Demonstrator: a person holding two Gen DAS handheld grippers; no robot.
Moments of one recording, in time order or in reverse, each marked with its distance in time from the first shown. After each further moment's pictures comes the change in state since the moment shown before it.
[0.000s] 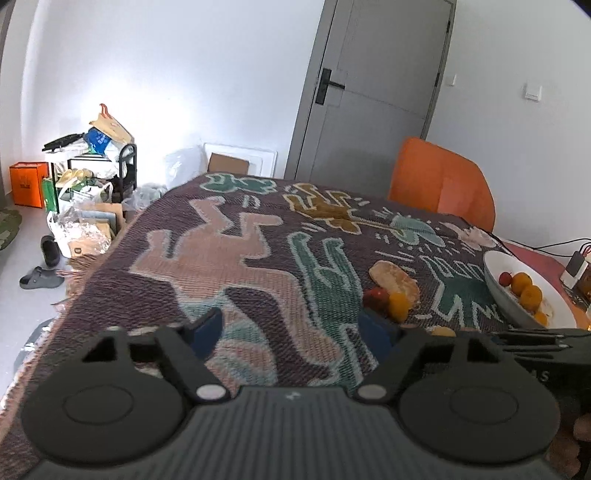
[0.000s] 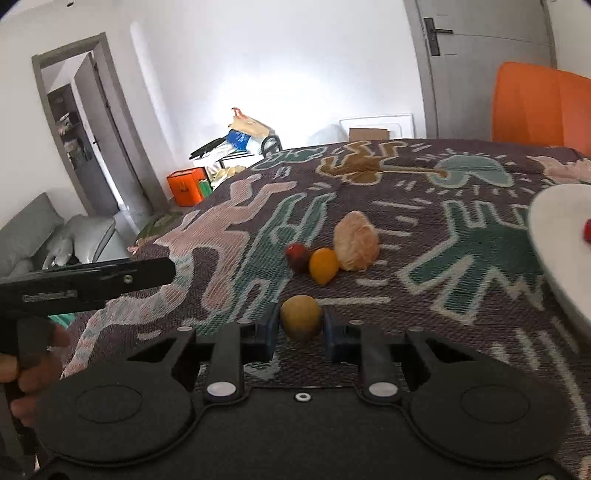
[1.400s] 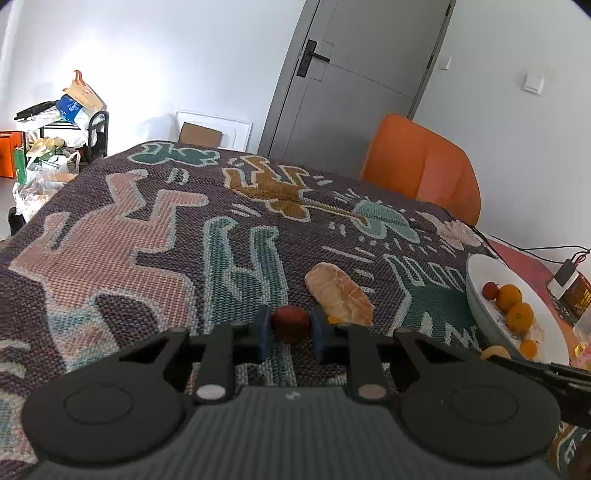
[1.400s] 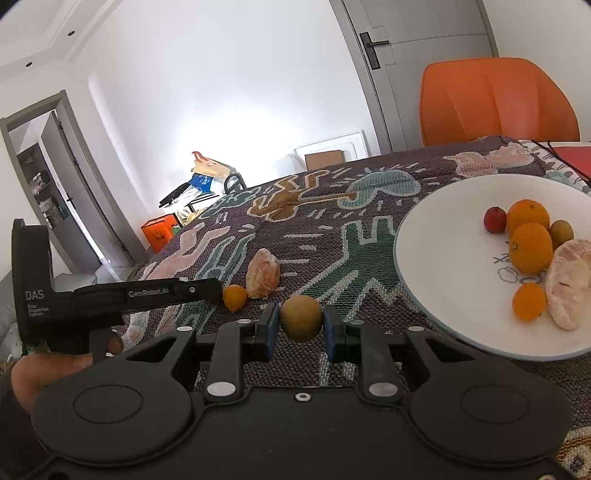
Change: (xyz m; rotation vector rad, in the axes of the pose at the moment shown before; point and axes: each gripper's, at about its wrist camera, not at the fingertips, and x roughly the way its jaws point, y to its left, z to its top) left arm 0.069 -0.052 0.015 -0.053 0.078 -0.072; right arm -0.046 -0.068 -0.001 0.149 -0.097 -0.052
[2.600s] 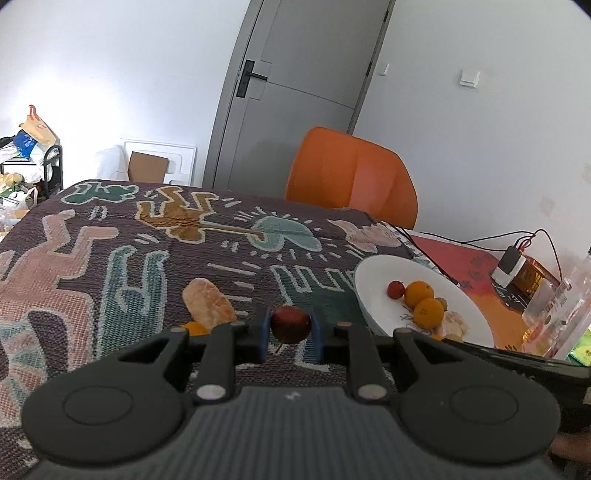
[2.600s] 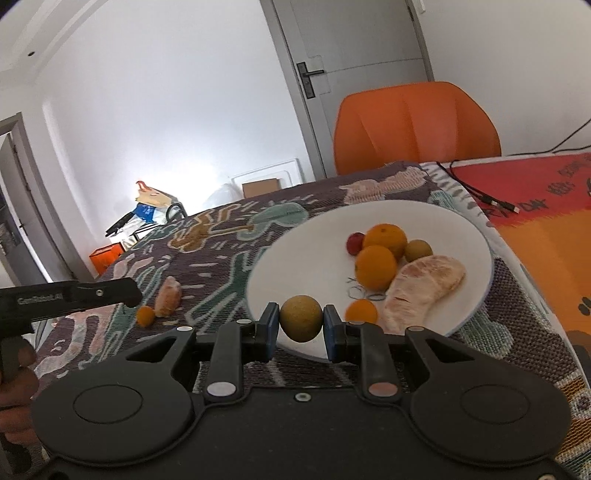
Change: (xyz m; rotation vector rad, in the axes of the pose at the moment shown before) left arm -0.033 -0.087 -0.005 0.099 -0.057 -0.126; right arm -0.051 -0.070 -0.002 0.046 -0.086 -0.185
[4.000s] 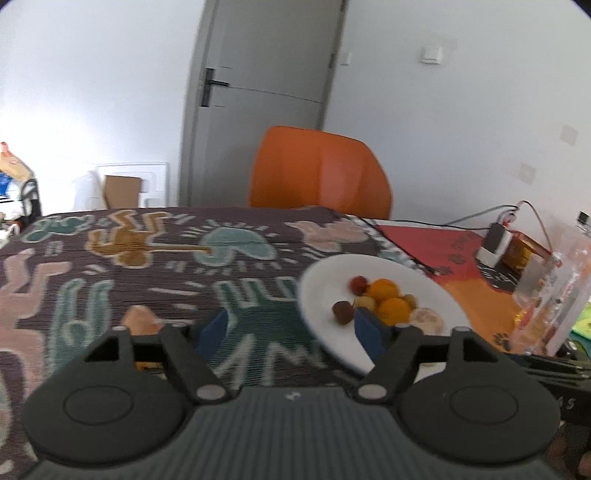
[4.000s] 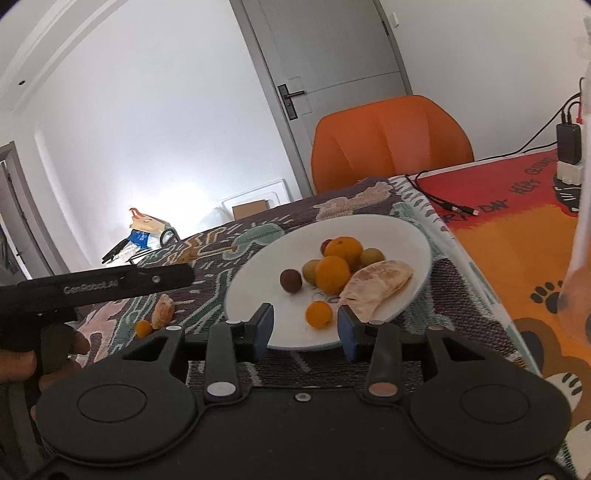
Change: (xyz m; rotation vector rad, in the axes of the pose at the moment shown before) left arm 0.019 -0.053 0.005 0.122 -0.010 -0.010; right arm -0.040 -0.023 -0.004 0.049 -0.069 0.002
